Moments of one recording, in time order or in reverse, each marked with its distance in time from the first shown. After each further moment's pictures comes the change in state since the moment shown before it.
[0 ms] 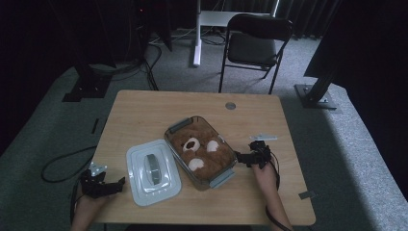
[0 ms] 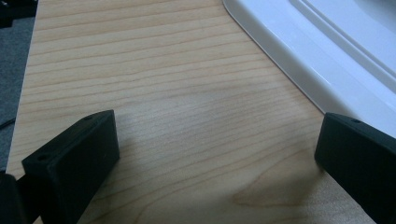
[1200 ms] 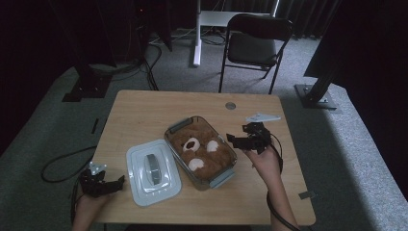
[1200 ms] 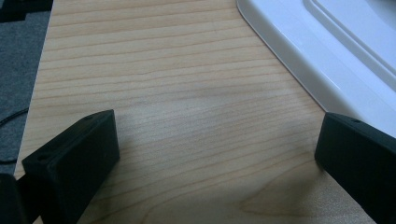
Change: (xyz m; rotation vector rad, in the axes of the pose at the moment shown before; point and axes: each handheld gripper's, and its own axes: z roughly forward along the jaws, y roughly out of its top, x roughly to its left) left arm -0.001 0.002 0.002 -0.004 0.040 -0.043; right arm 0.055 0.085 -0.085 -0.107 0.087 -0.111
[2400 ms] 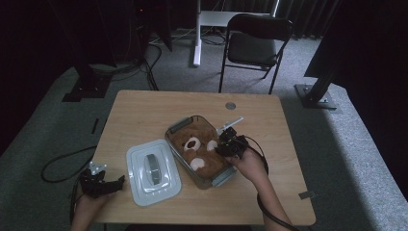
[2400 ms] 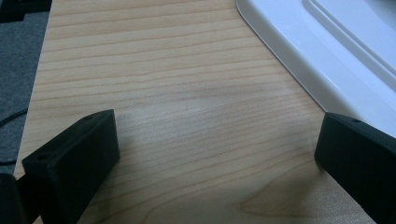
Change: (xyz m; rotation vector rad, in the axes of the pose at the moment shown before) left arm 0.000 0.000 0.000 -0.002 -0.004 0.000; right arm 0.043 -0.002 0.059 0.378 0.087 -0.170
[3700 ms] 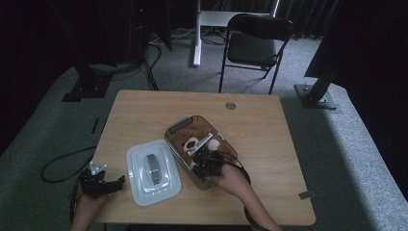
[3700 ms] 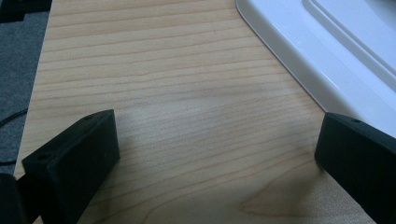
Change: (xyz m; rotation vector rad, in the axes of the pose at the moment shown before) left arm 0.000 0.000 0.000 0.000 0.001 0.002; right arm 0.082 0.004 0.018 0.064 0.171 -0.220
